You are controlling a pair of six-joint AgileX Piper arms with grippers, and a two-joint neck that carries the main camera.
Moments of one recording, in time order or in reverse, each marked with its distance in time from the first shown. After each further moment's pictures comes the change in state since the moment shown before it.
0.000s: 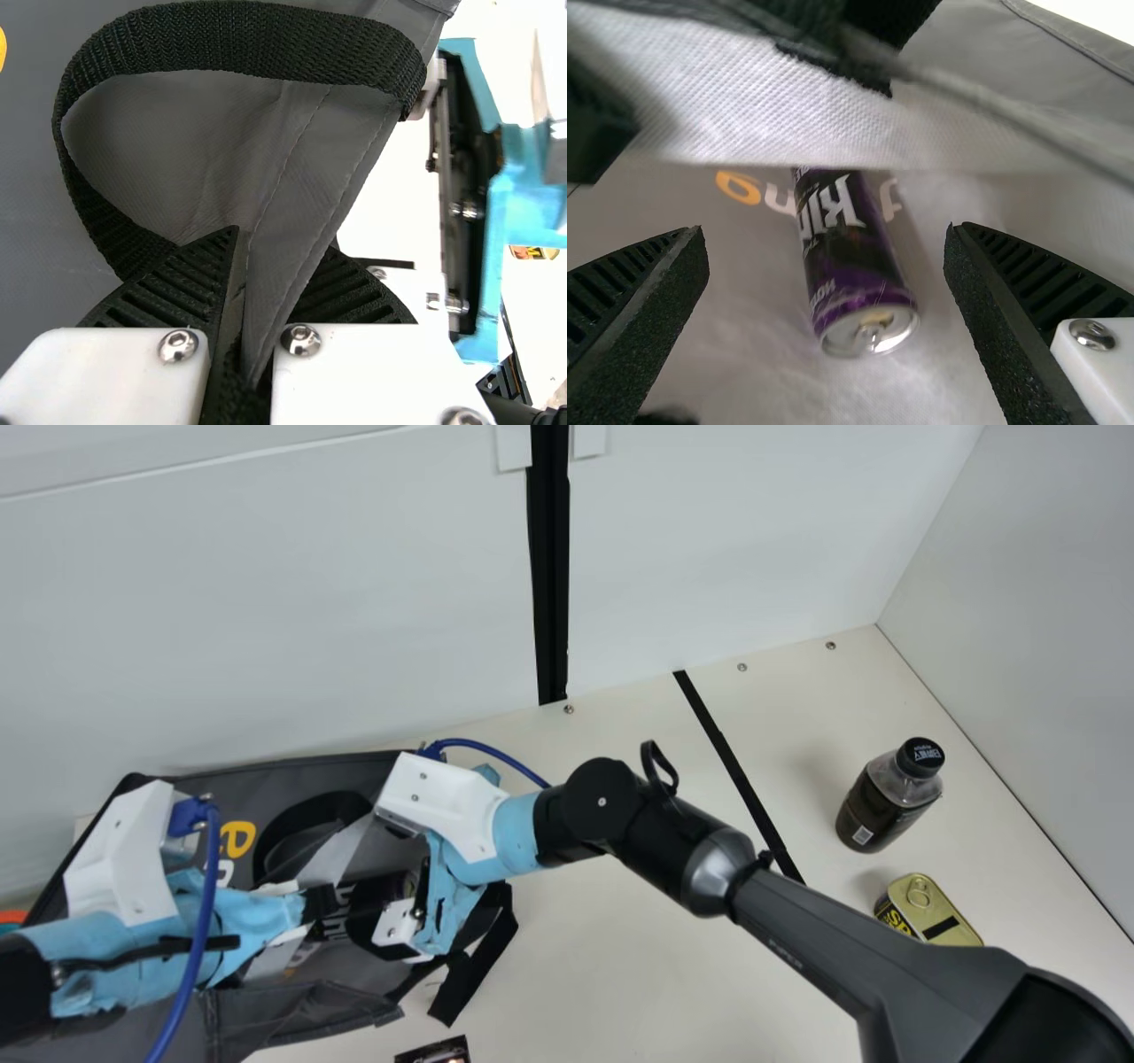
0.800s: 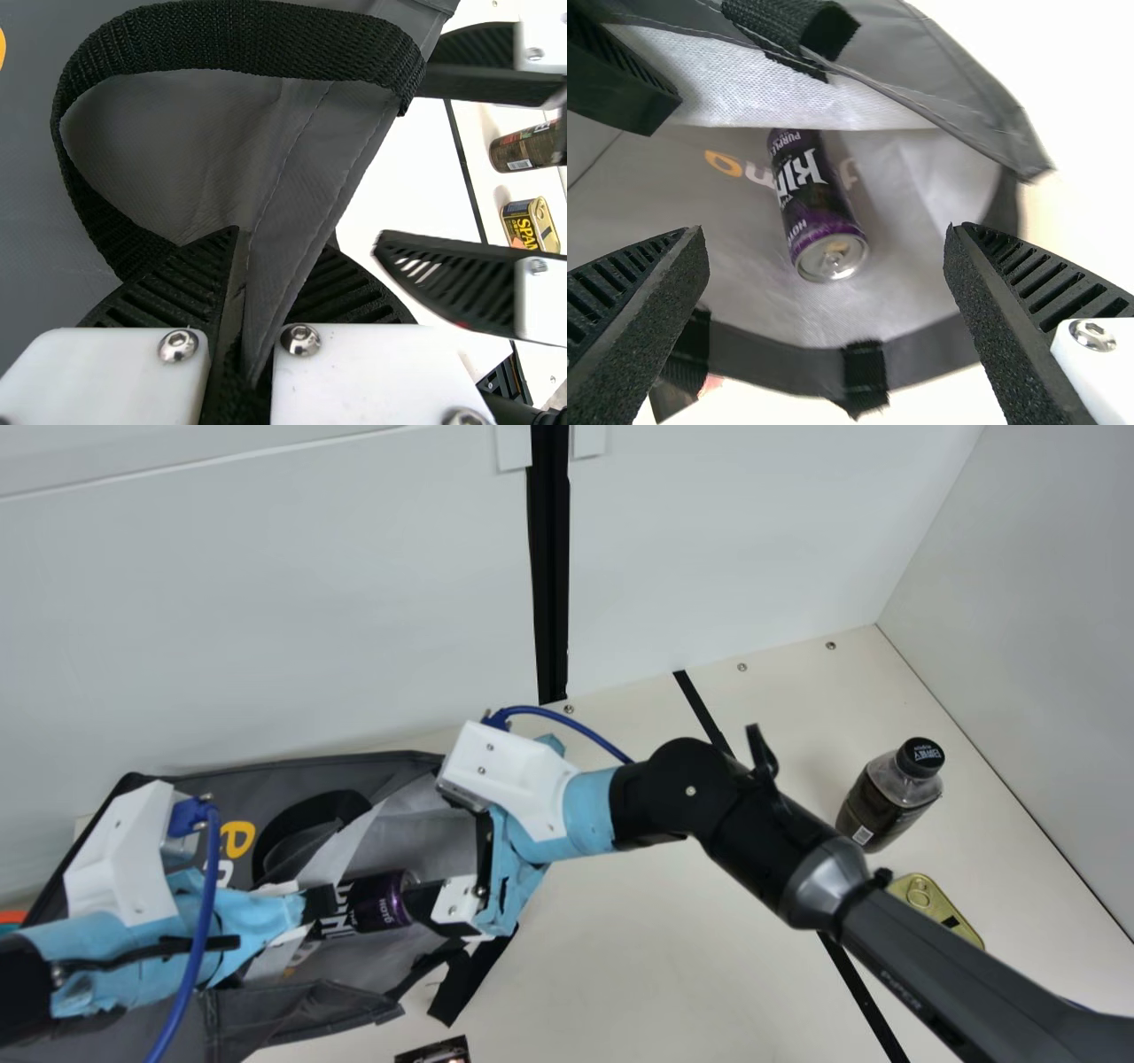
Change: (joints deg) left arm 0.0 0.0 0.0 0.0 0.0 0.0; right arm -6.2 -10.0 2.6 -7.7 4.1 5.3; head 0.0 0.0
